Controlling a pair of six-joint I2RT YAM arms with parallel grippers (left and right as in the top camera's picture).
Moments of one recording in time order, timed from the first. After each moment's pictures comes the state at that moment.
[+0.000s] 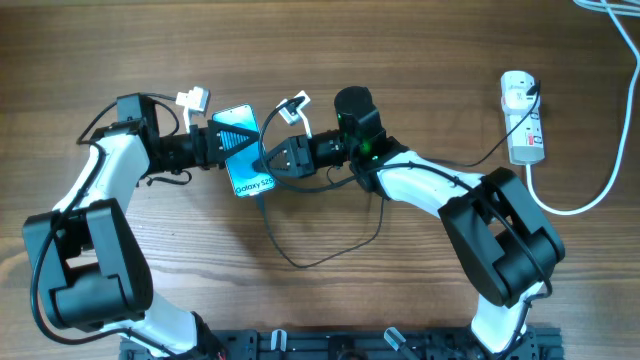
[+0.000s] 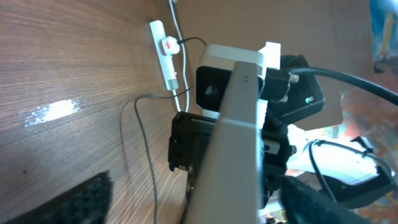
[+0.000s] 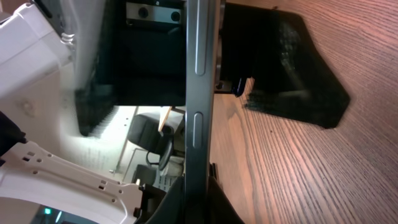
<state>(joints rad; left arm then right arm) 0.20 1.78 1.09 -0.79 1.44 0.21 0.59 1.96 1.07 0.60 -1.16 0.86</state>
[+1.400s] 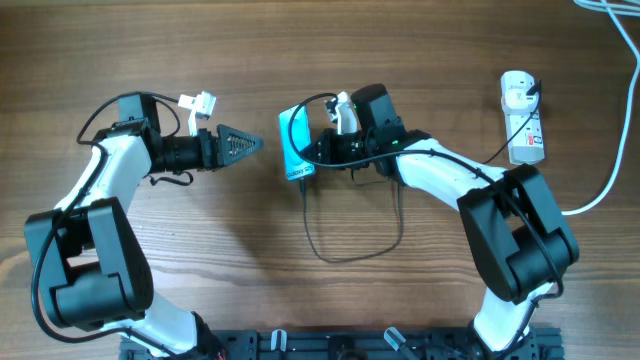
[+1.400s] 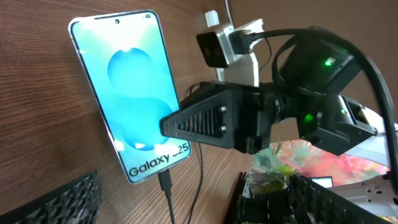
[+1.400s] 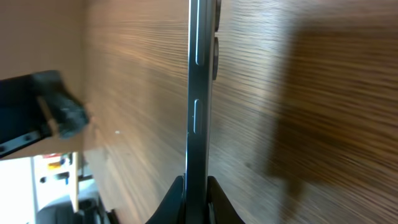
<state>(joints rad) 0.19 1.78 1.07 -0.72 1.23 0.20 0.49 1.94 1.10 -0.02 -0.69 0.63</state>
